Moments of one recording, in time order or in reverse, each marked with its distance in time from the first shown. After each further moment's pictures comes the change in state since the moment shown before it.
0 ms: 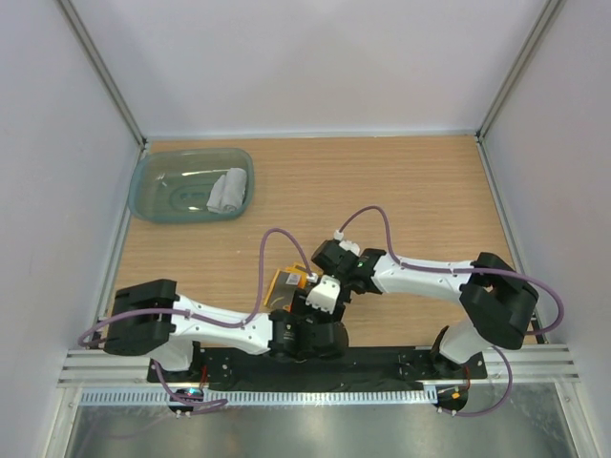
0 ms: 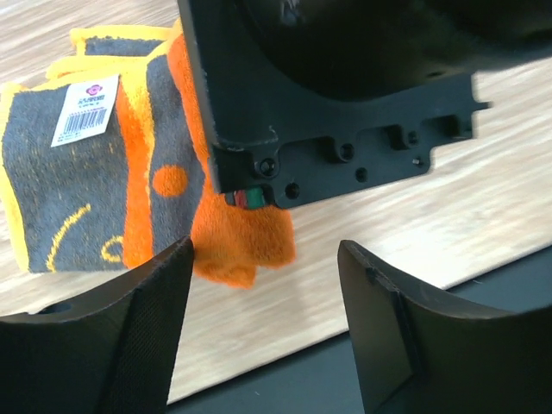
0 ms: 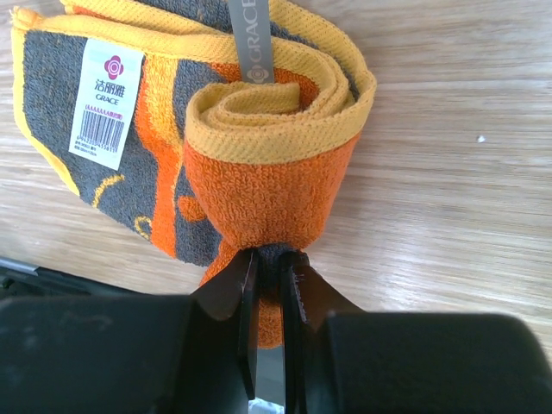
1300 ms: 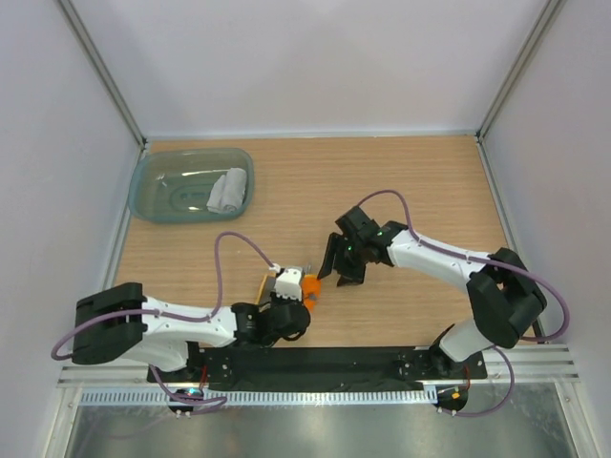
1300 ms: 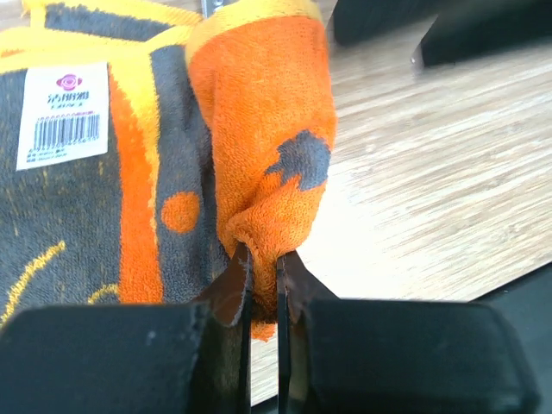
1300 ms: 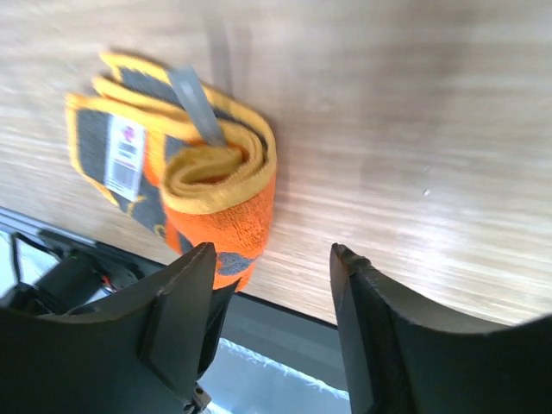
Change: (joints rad) left arm 0.173 -0.187 -0.320 0.303 0.196 -0.009; right arm -0.246 -0.006 0.048 -0.044 -0.258 -0.174
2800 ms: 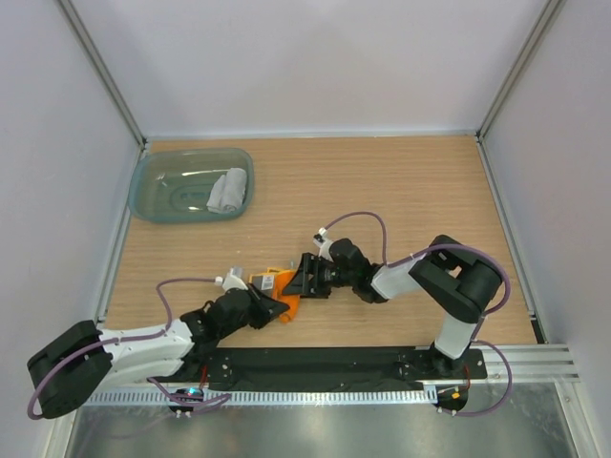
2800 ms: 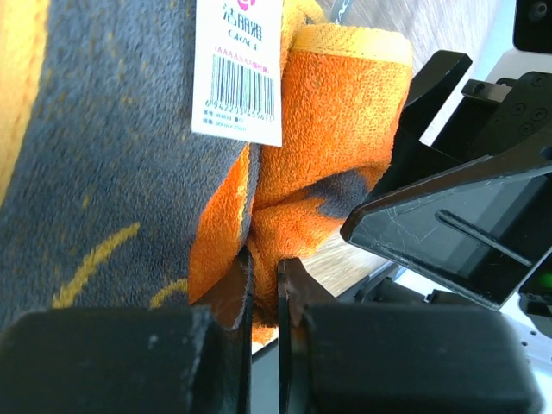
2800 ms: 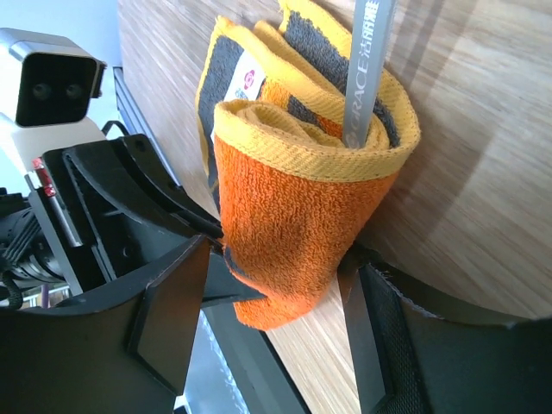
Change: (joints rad) left arm 0.418 -0.398 -0.480 0.369 0.460 -0.532; right arm 0.103 0.234 -0.333 1.146 -0.249 0.006
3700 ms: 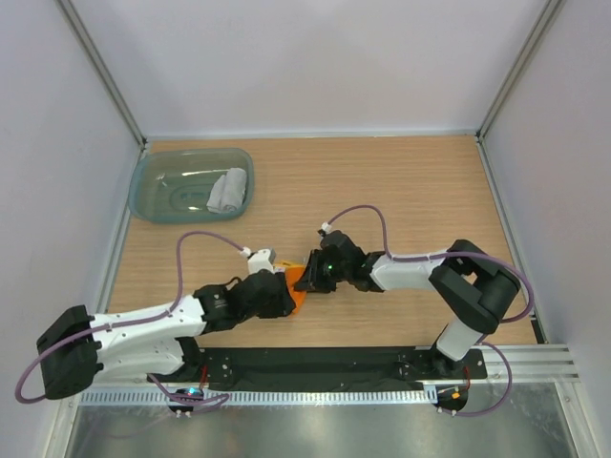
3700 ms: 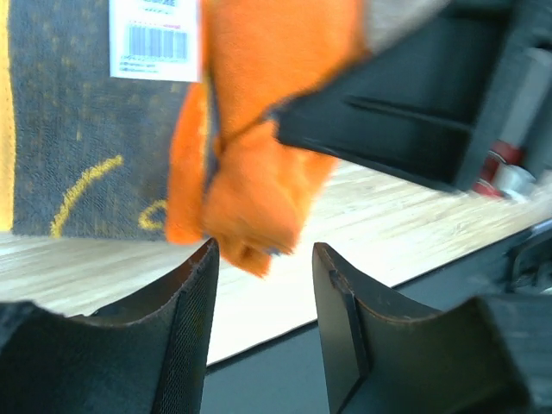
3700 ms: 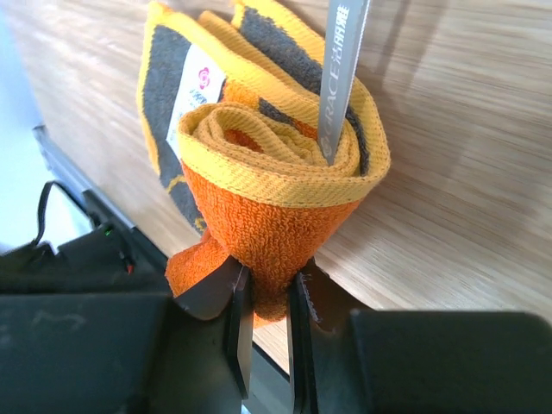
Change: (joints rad) left arm -0.067 0.083 0.404 -0.564 -0.055 0.450; right arm 0.008 -0.089 0.122 -0.416 0.177 0.008
